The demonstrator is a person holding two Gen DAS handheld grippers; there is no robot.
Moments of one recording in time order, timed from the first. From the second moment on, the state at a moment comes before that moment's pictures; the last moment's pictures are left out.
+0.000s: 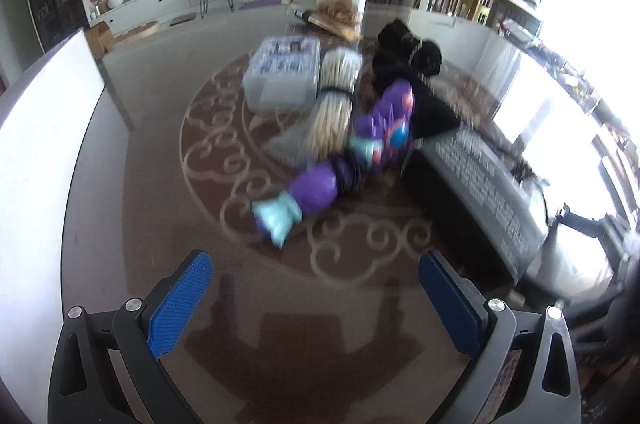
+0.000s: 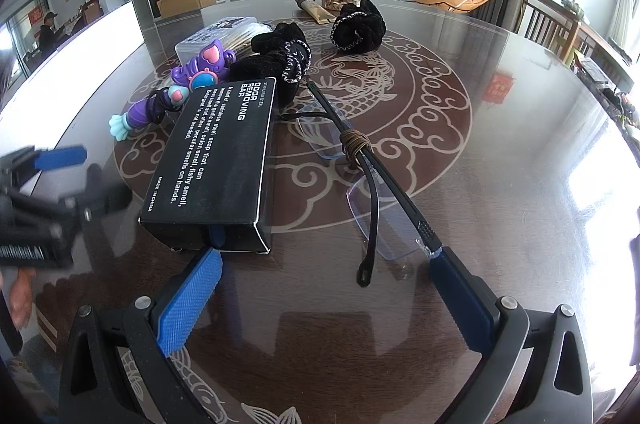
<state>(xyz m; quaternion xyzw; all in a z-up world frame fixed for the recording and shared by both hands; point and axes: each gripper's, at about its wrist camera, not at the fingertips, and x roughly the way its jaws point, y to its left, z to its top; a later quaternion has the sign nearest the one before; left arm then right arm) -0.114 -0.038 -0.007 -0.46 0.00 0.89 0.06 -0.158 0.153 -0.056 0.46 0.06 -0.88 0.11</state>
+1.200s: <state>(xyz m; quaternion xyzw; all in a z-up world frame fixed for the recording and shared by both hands) -0.076 -0.062 -0.020 -0.47 0.02 0.88 0.08 -0.156 0.153 -0.056 0.45 0.06 -0.88 0.11</state>
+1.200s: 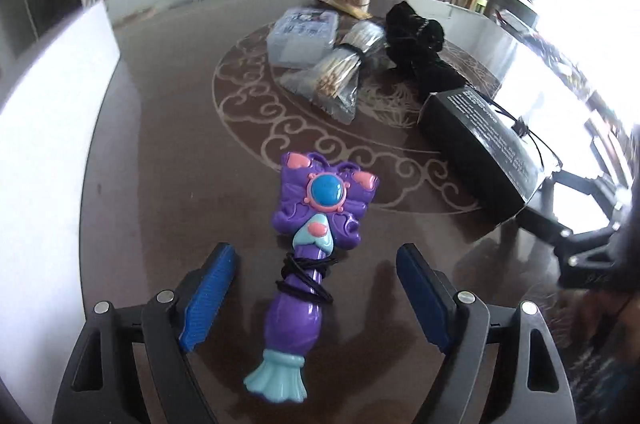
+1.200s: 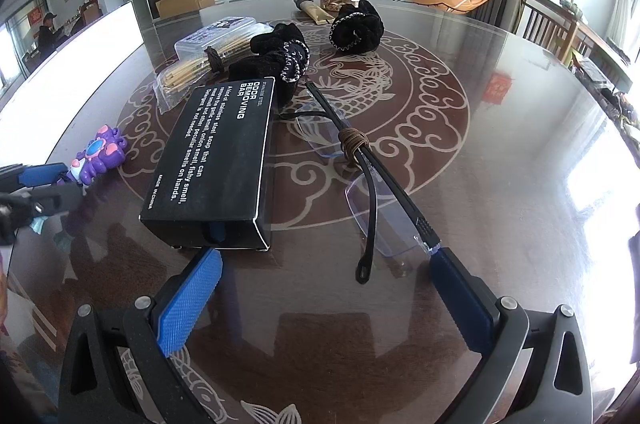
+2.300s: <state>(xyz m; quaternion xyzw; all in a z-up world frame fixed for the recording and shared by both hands) 0.042 -0.094 0.040 -0.35 -0.09 0.93 0.09 -0.155 0.102 0.009 0.51 0.03 -0.84 0.20</state>
